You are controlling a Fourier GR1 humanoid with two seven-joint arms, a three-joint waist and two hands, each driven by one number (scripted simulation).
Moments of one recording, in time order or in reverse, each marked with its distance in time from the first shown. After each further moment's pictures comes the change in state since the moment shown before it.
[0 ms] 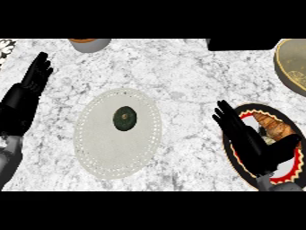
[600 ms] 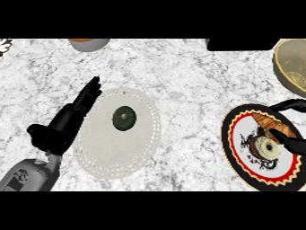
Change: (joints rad) left arm 0.051 -0.149 -0.168 -0.033 0.021 -0.108 -0.036; right arm -0.068 -0.361 -0.231 0.131 0.287 0.160 -0.434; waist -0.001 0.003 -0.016
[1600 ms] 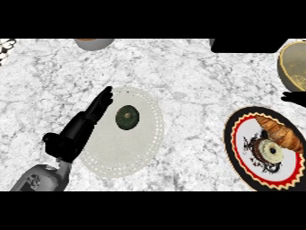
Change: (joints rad) left arm 0.030 -0.052 -0.038 0.015 -0.024 -0.048 -0.022; right arm -0.181 -0.392 0.250 -0.016 0.648 0.204 0.186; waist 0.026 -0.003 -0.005
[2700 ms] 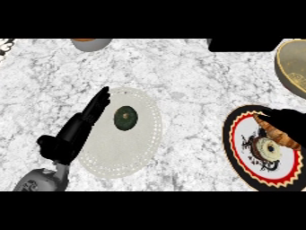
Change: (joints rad) left arm 0.052 -0.075 0.091 -0.047 -0.087 -0.072 0.044; right arm 0.123 0.188 -0.016 -0.246 0.249 0.212 0.281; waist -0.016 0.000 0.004
